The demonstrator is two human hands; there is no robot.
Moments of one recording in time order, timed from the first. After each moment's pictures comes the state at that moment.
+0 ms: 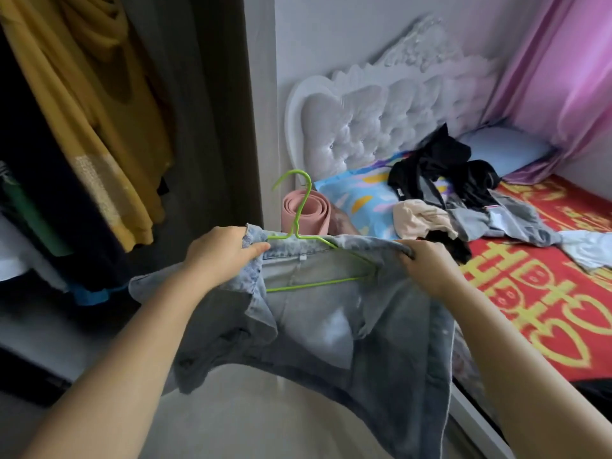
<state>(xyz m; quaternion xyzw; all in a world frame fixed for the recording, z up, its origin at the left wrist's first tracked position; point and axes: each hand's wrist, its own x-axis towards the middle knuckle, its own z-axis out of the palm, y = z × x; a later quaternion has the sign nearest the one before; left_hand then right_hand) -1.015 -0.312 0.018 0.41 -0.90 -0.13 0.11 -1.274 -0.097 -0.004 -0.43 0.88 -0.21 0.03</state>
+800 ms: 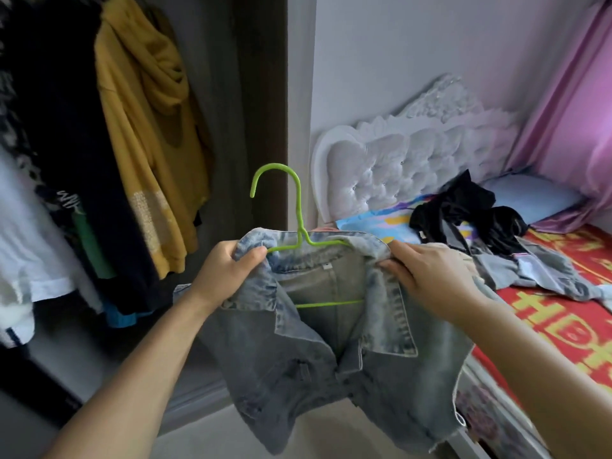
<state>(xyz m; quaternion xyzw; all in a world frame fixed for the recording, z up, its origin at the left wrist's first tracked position) -0.978 -0.307 0.055 0.31 -0.75 -0.48 0.34 -1.231 -0.124 0.069 -0.68 0.65 -0.21 -0.27</state>
